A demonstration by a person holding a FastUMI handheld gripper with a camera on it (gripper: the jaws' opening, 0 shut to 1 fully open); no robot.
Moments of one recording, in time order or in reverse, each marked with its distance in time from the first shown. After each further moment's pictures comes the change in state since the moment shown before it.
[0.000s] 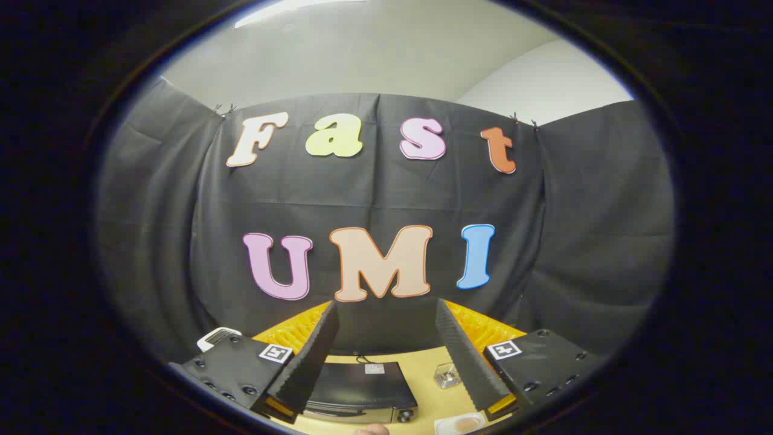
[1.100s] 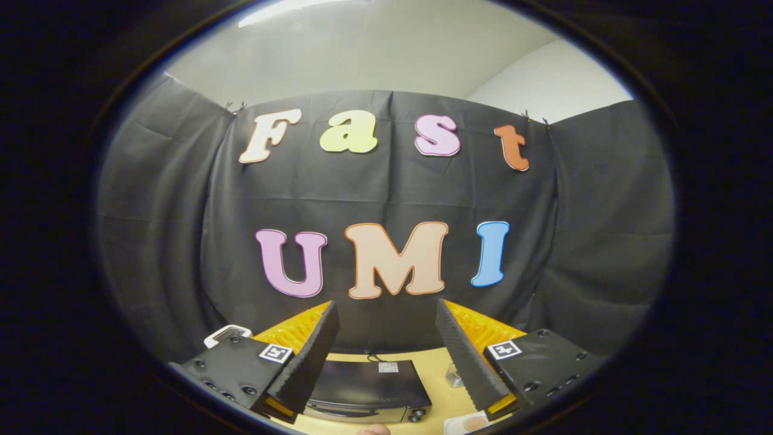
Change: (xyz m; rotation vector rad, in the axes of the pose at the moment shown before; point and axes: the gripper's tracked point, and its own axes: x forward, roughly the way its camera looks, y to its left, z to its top) arm 0.003 0.025 -0.013 0.003 0.014 0.041
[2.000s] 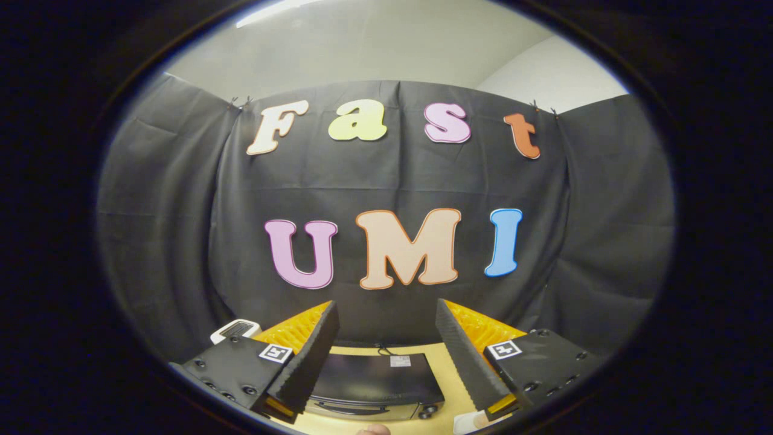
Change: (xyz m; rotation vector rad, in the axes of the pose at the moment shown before) arm 0.011 0.017 -0.026 0.003 0.041 0.048
